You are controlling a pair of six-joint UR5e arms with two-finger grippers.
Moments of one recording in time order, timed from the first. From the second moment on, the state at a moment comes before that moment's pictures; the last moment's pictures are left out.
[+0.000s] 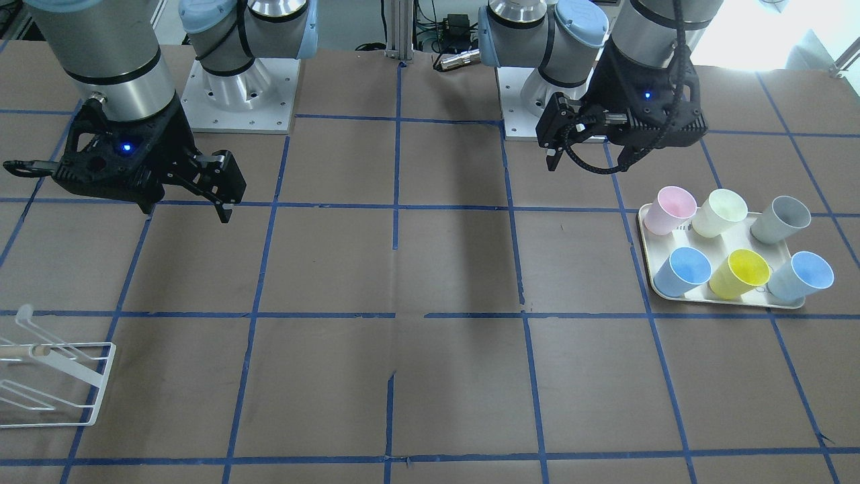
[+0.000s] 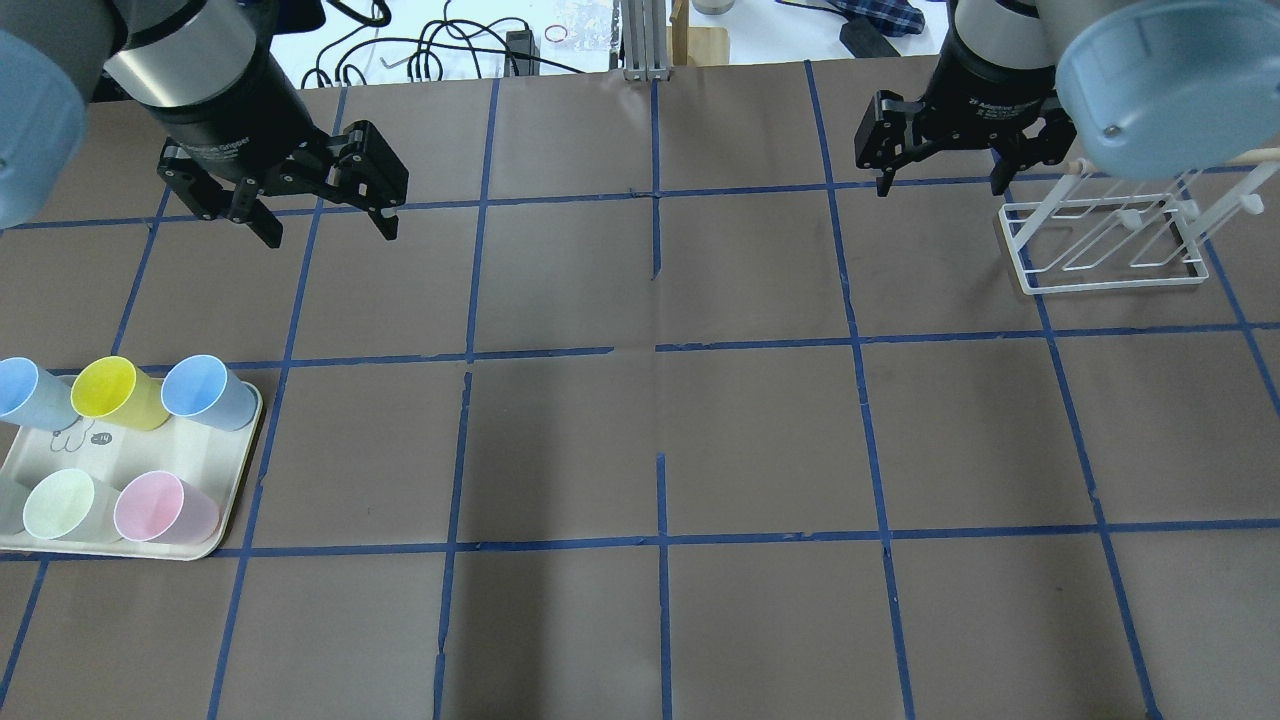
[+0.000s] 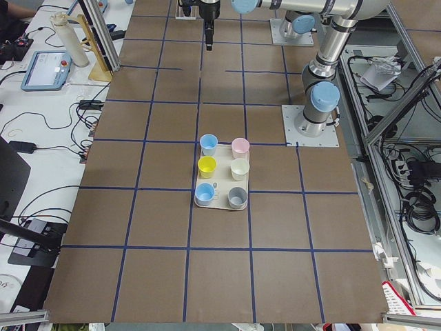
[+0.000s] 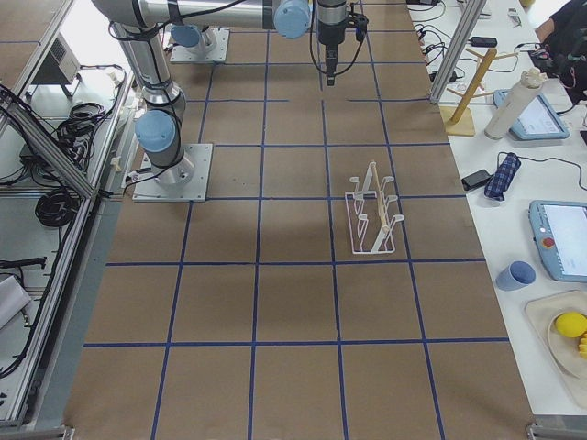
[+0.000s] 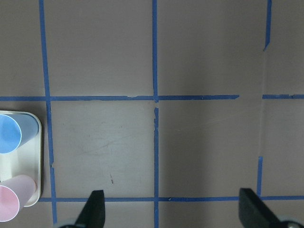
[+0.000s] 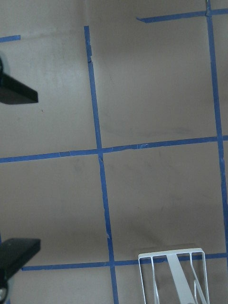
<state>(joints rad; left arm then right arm) -1.56 -1.56 -1.53 -1.60 1.56 -0.01 1.59 -1.50 1.56 -1.72 -1.63 0.11</state>
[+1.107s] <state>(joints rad) -1.54 -1.51 -1.57 -1.56 1.57 0.09 1.59 -1.50 1.55 -1.72 -1.63 0.11</state>
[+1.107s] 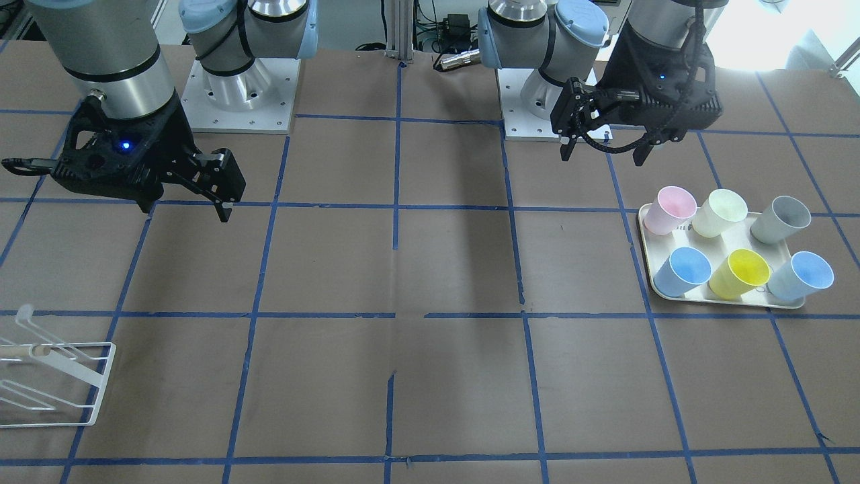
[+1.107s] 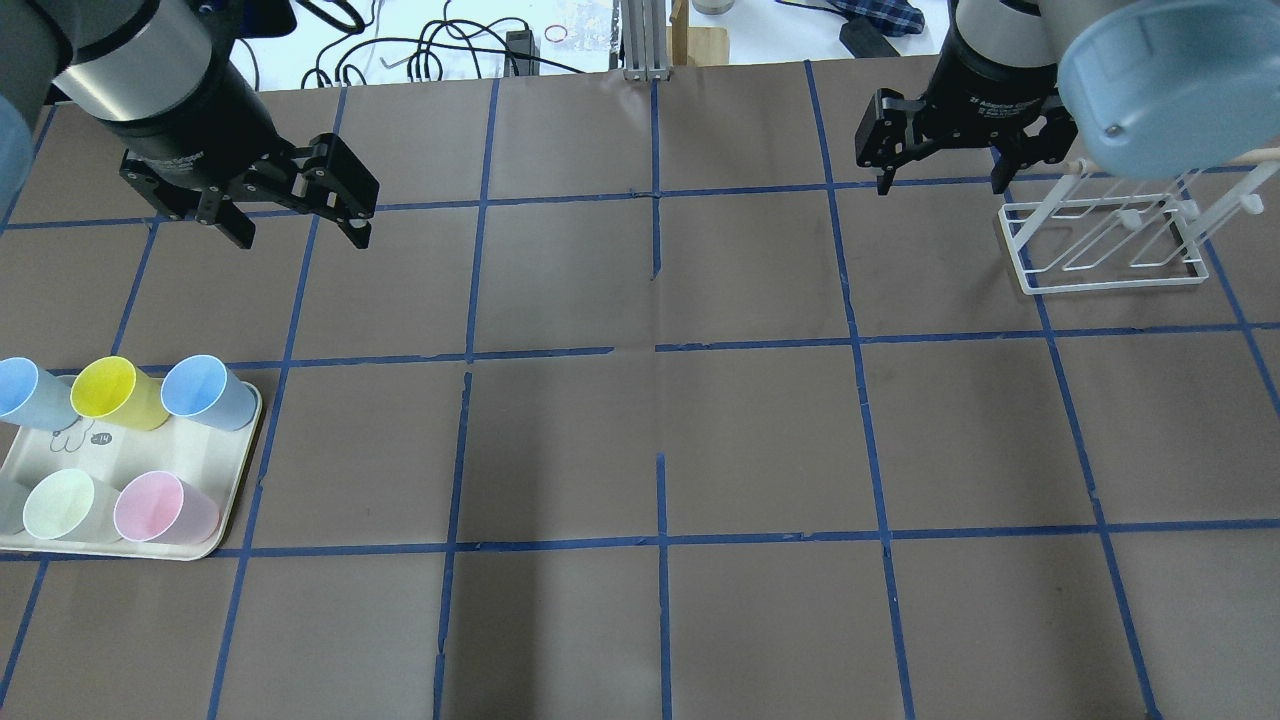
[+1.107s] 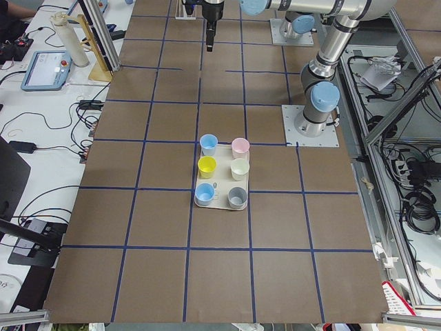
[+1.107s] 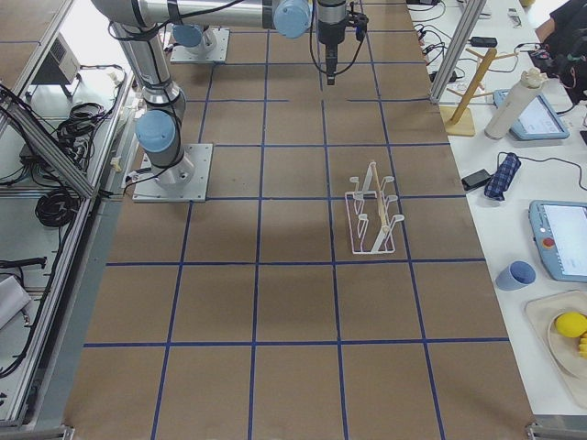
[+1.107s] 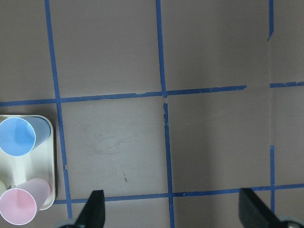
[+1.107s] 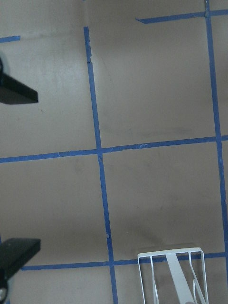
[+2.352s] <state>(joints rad) -1.54 -1.50 -1.58 -1.56 1.59 0.07 1.59 -1.50 1.55 -1.72 -1.63 0.11</state>
